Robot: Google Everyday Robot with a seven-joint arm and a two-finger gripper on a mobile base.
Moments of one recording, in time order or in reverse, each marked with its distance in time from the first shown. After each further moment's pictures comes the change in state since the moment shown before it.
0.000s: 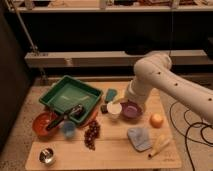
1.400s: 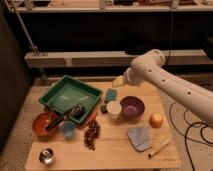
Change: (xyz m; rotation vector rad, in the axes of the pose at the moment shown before) arm 0.147 -0.026 0.045 0.022 0.270 -0.304
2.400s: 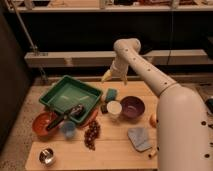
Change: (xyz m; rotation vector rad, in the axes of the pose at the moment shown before) arm 0.028 -0.036 0.082 0.022 -0.382 0.121
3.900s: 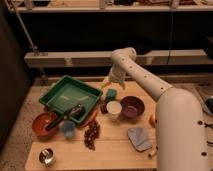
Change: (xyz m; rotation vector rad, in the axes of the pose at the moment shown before) arm 0.003 0.005 0.053 -0.027 0.044 -0.023
